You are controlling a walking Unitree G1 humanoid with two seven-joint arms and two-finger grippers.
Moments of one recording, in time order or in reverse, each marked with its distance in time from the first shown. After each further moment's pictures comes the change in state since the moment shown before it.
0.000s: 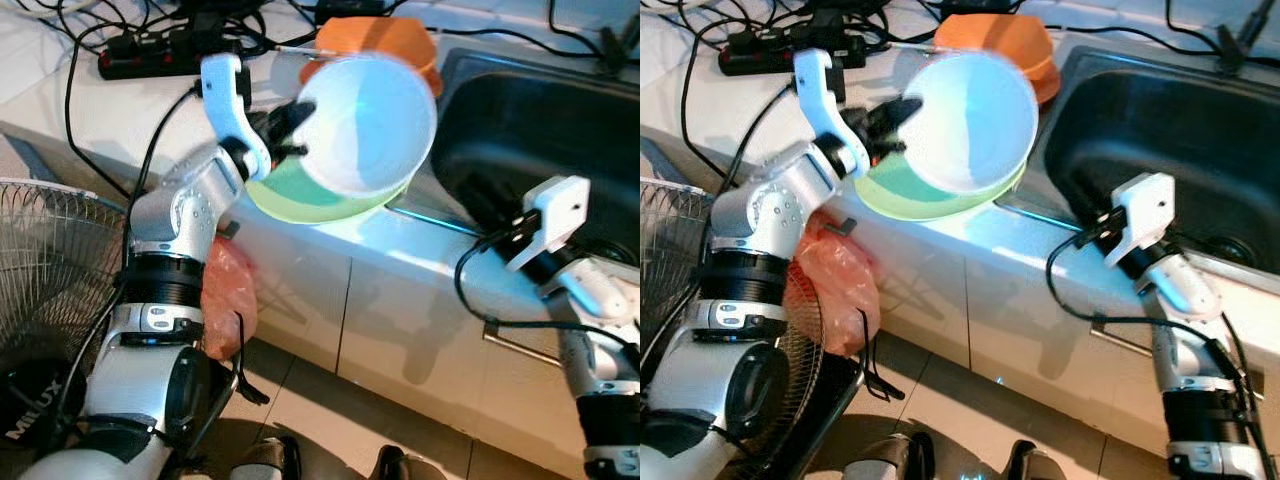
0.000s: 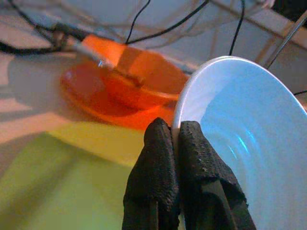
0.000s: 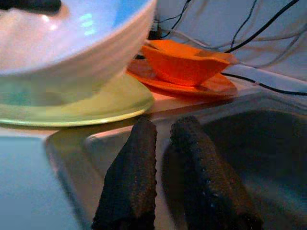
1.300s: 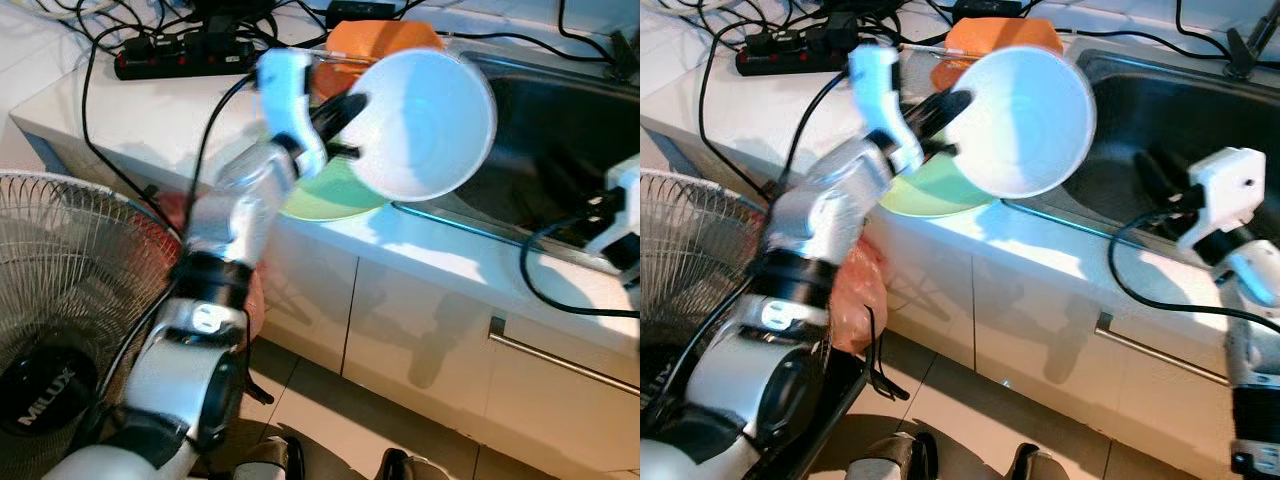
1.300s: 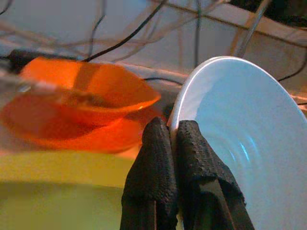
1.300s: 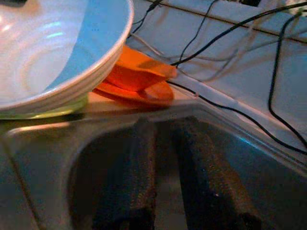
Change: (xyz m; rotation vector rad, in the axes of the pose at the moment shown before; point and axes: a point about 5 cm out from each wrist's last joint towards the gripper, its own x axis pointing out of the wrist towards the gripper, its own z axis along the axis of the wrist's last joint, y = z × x) left arm 0.033 -0.049 -0.016 0.117 -0.031 -0.092; right arm -0.030 -0.052 0.030 -0.181 0.028 -0.115
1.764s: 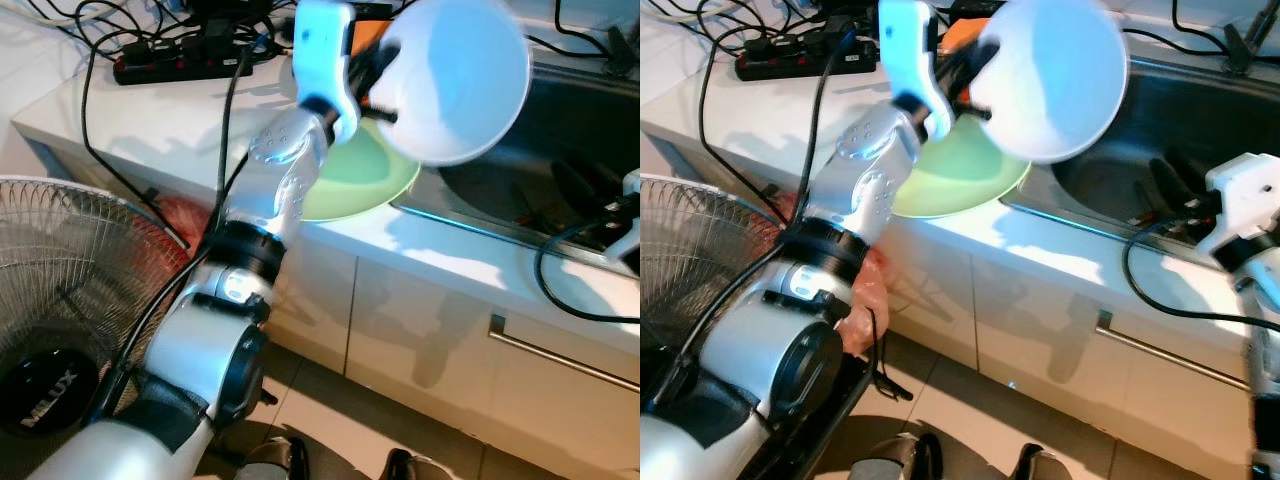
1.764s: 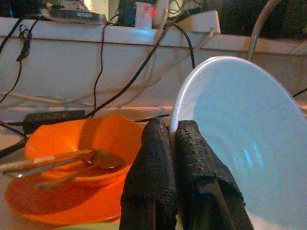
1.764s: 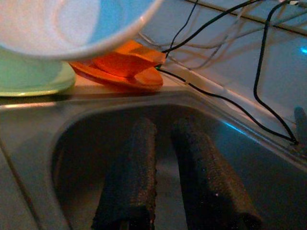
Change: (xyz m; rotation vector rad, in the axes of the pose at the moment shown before) left arm 0.036 -0.028 0.019 0.188 -0.124 0.026; right arm -0.017 -0.013 -0.001 -0.038 0.048 -0.032
